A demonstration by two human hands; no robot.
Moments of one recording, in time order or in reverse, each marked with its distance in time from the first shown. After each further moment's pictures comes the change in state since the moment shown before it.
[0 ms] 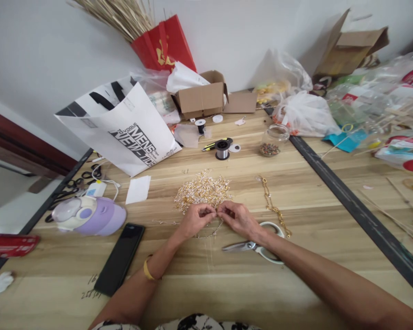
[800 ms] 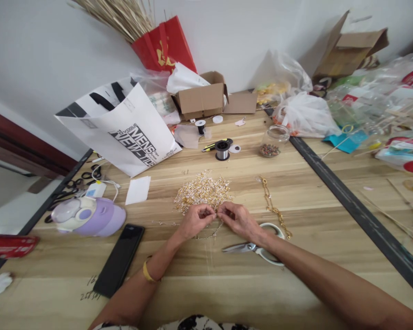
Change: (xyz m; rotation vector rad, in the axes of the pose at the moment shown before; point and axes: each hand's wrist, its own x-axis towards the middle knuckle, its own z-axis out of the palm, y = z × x) left_hand 0.000 -0.003 0.000 0.013 0.015 0.029; right_hand 0.000 -0.003 0.000 0.011 -0.001 0.012
